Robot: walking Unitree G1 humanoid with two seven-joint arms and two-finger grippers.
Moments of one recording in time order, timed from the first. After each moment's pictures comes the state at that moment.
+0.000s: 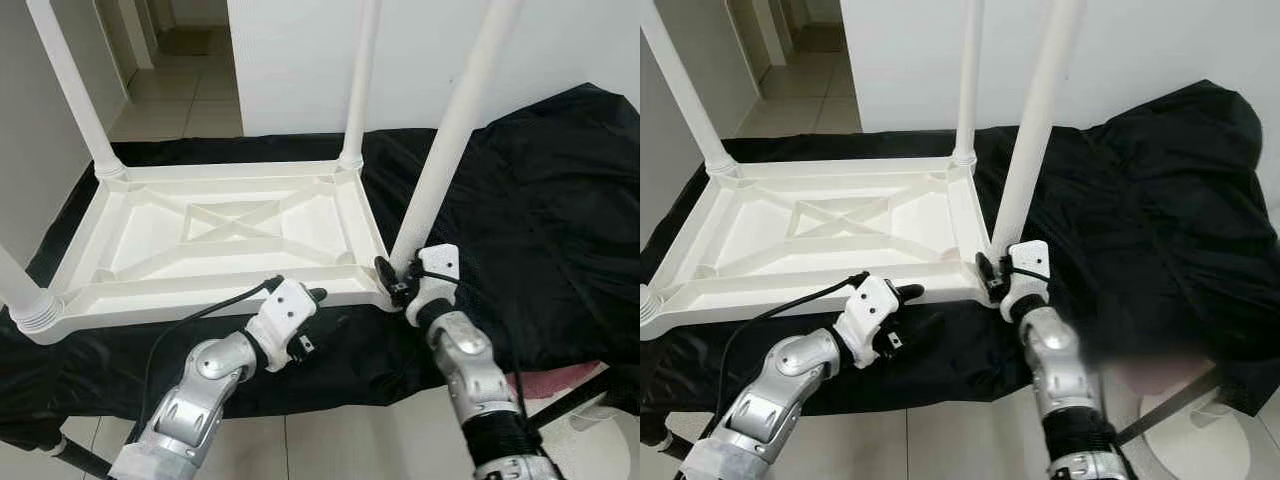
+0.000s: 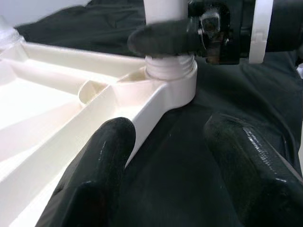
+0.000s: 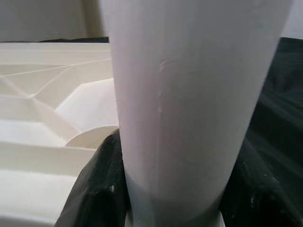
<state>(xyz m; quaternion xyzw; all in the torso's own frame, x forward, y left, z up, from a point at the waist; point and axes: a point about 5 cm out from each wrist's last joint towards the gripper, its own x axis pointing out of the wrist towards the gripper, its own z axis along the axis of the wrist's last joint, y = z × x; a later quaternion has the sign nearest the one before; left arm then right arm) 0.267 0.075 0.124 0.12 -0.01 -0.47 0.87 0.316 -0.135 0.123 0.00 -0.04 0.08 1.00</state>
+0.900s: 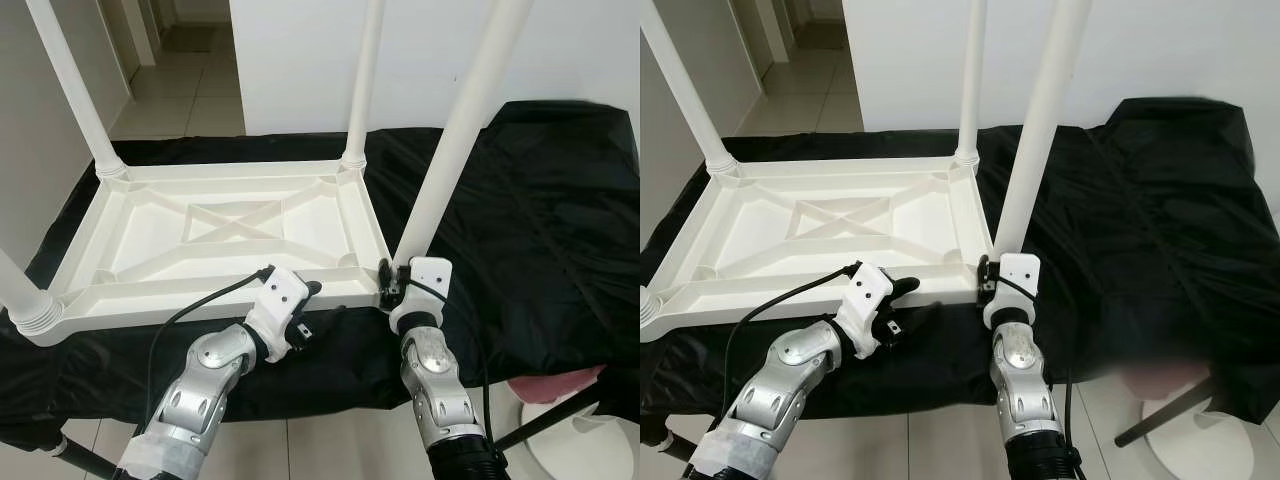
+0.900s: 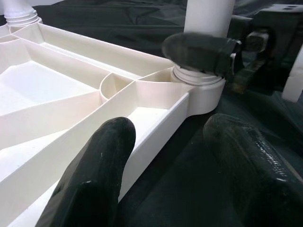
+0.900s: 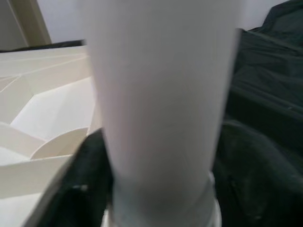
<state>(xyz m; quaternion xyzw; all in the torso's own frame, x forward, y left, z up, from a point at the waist) 0.280 0.077 0.129 0.07 0.00 -0.44 0.89 0.301 -0.128 0.119 0.03 -0.05 -0.04 1.00</state>
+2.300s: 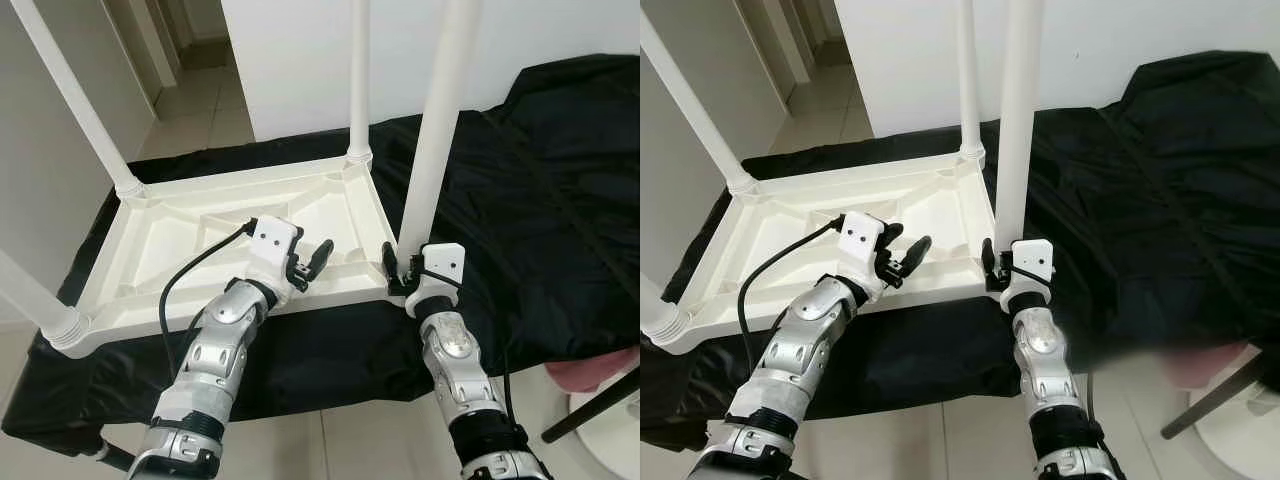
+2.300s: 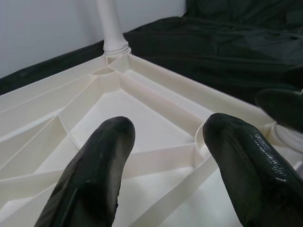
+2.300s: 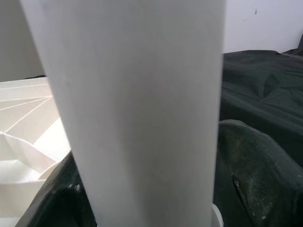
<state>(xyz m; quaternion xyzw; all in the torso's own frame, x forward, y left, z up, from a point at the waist) 0.330 0.079 0.154 0.02 -0.05 -0.31 0.95 0.321 -0.140 0.128 -0.02 -0.11 0.05 0.99</state>
